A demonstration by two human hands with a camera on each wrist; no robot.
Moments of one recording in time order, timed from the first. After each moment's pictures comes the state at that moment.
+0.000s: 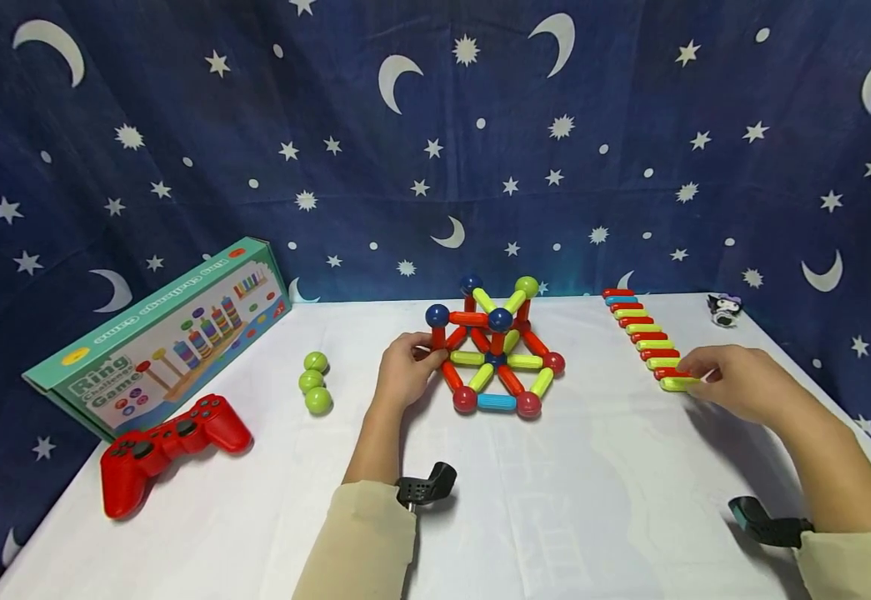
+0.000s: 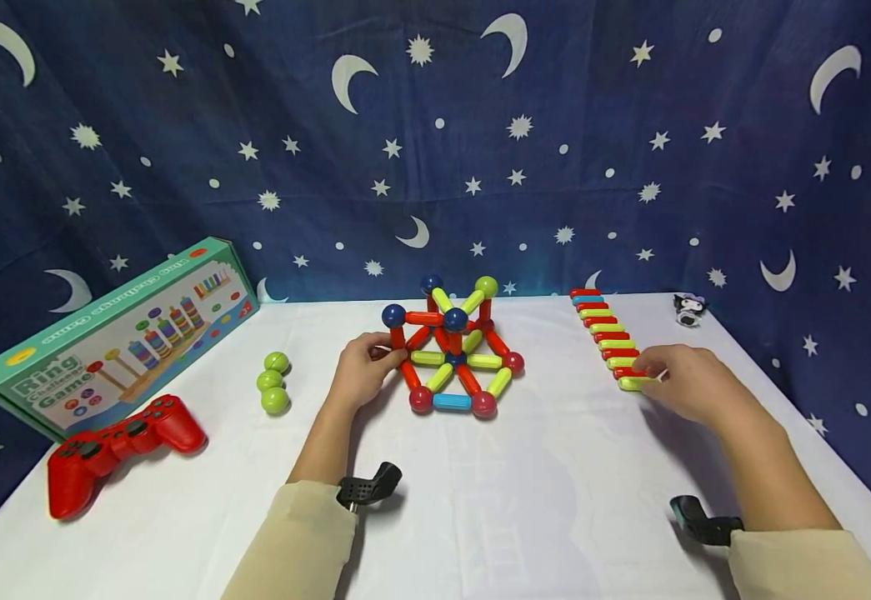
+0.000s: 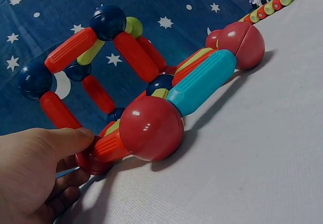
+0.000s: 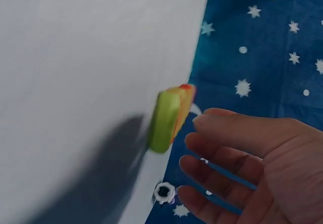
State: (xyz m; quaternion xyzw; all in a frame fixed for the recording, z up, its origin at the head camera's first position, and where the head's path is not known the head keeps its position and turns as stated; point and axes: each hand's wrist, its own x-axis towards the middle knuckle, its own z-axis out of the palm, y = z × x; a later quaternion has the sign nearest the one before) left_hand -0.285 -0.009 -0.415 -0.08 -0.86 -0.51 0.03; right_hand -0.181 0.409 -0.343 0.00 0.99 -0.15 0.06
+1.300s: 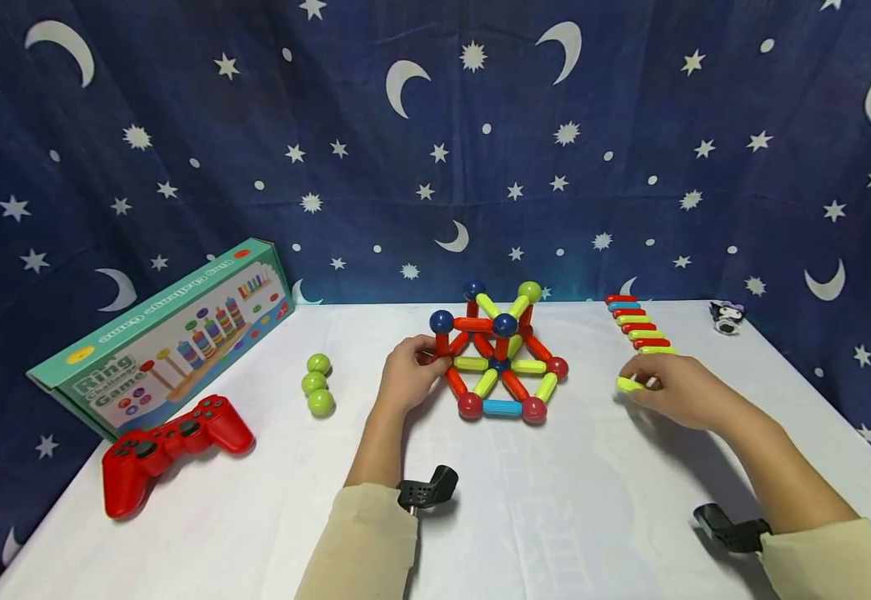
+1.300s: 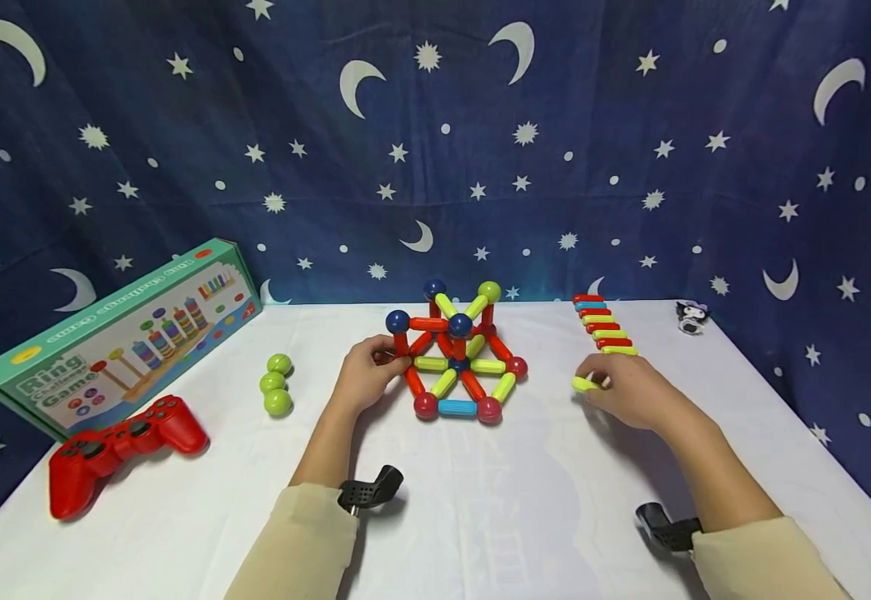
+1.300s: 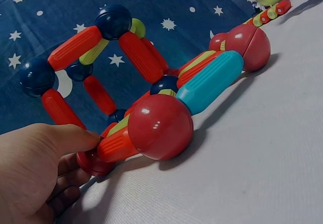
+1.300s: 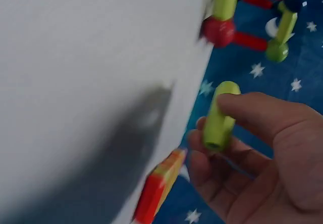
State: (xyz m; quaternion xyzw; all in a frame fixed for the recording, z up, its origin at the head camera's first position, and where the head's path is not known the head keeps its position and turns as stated) left_hand -0.286 -0.010 -0.417 -0.08 -0.86 -0.51 0.02; right_hand -0.196 0.351 -0.351 -0.08 0.98 -0.18 0.06
